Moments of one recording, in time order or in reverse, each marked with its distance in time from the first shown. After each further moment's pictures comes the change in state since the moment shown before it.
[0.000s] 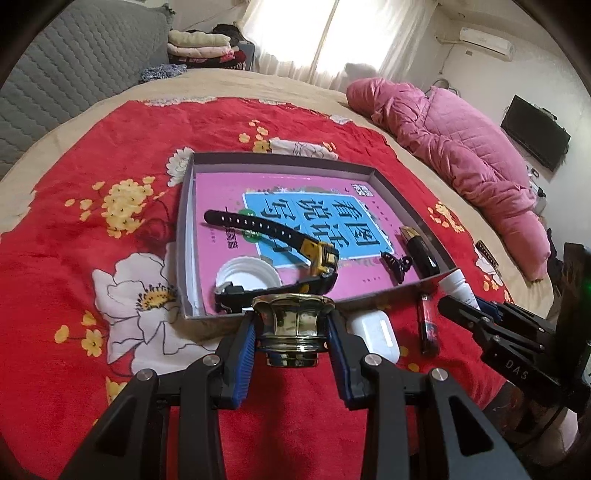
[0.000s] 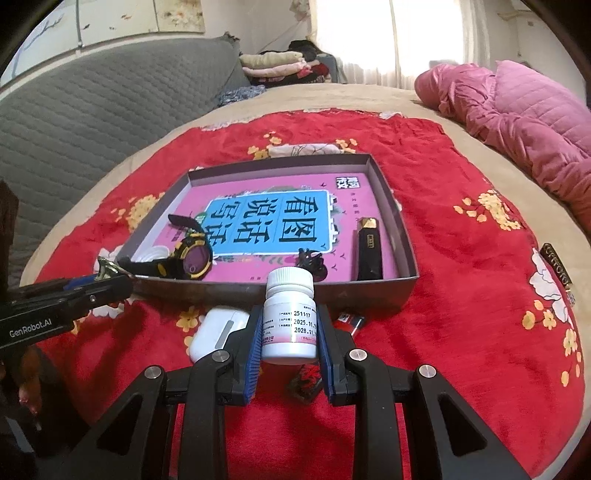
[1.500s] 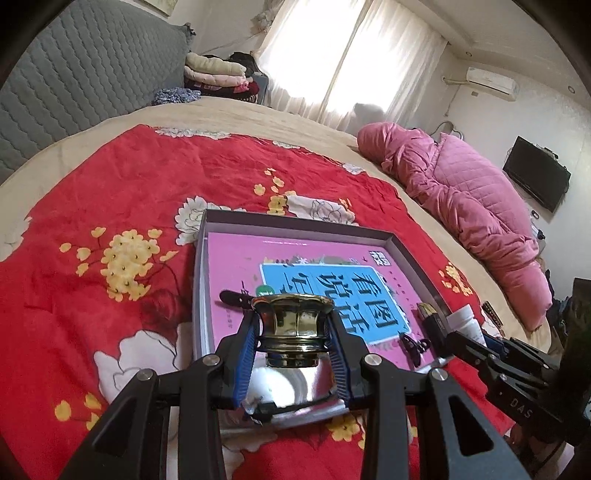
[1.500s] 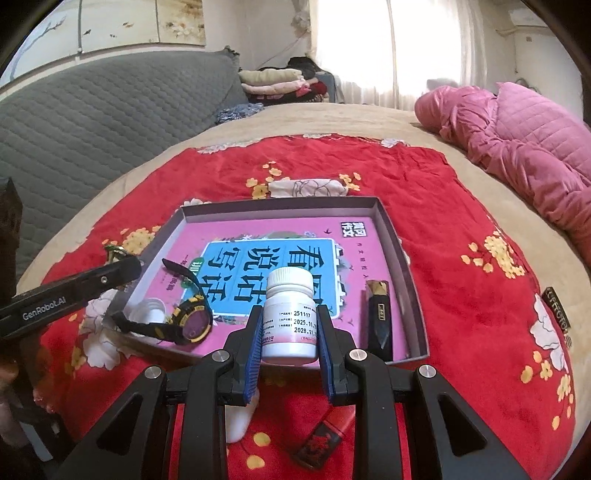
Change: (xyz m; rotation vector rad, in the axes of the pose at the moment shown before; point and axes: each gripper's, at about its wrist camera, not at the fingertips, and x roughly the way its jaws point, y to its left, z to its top) left arm 0.021 0.032 0.050 -0.074 -0.154 -0.020; right arm 0.020 0.016 0.048 -0.031 -0.057 -0.031
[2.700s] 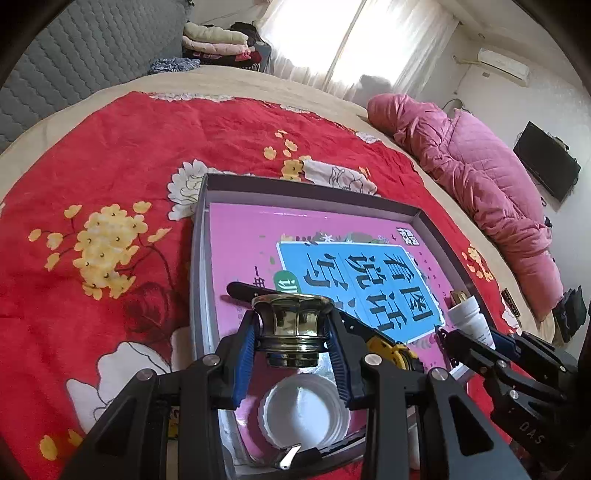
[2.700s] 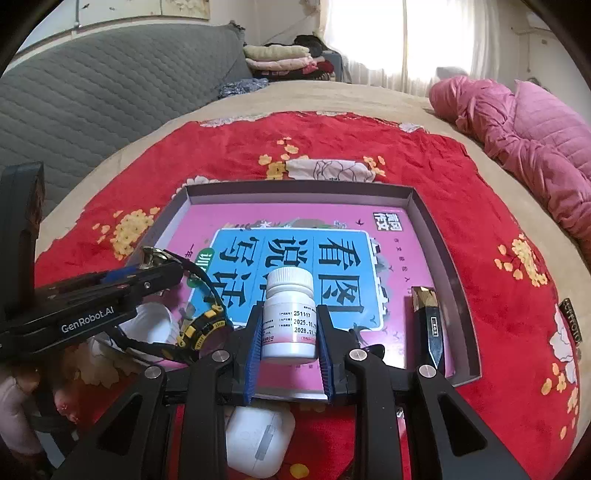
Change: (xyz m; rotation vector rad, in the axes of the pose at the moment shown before) left arm 0.052 0.020 0.004 -0.006 0.140 0.001; right arm 0.048 0.033 0.014 -0.030 0.101 -0.014
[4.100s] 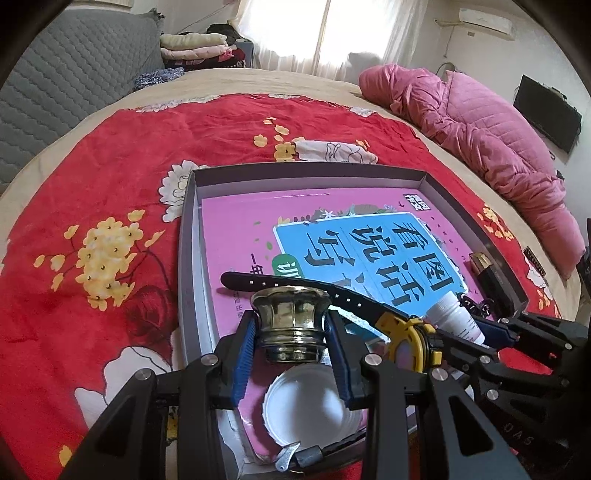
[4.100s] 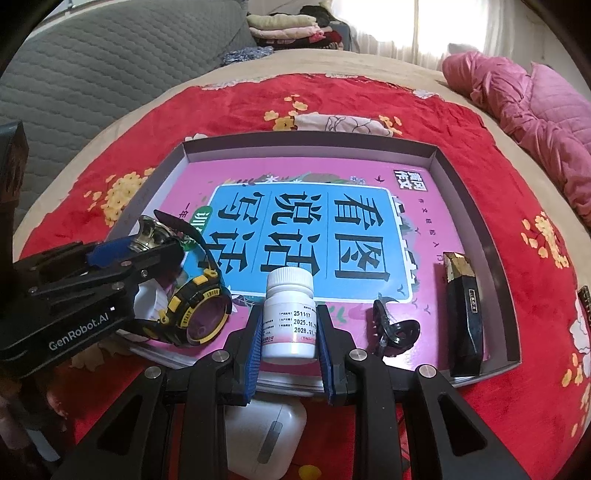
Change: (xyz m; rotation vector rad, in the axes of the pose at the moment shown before) left arm 0.008 -0.017 -0.008 0.147 0.040 0.101; right arm 0.034 0.005 -0.011 -0.007 0.124 0.021
